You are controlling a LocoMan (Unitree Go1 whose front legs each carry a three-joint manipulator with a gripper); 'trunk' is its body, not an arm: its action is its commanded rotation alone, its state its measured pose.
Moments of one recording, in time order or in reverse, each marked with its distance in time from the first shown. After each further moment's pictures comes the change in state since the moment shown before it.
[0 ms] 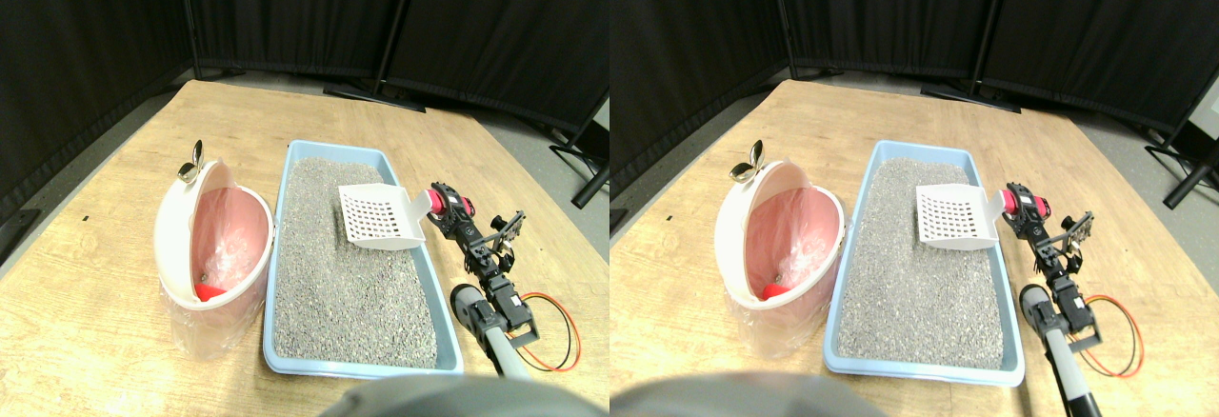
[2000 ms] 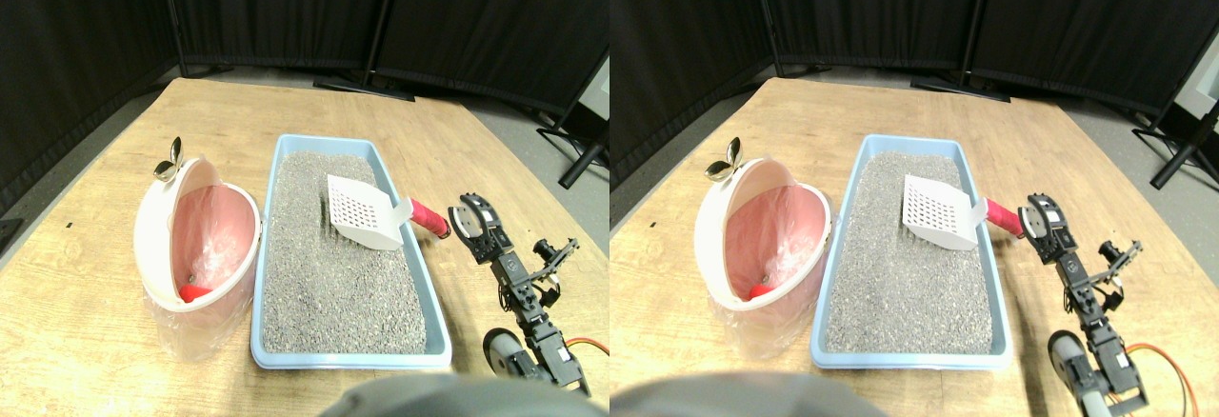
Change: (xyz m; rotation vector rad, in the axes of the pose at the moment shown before) right arm -0.069 -0.012 0.020 -0.030 -0.151 0.068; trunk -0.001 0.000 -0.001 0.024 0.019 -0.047
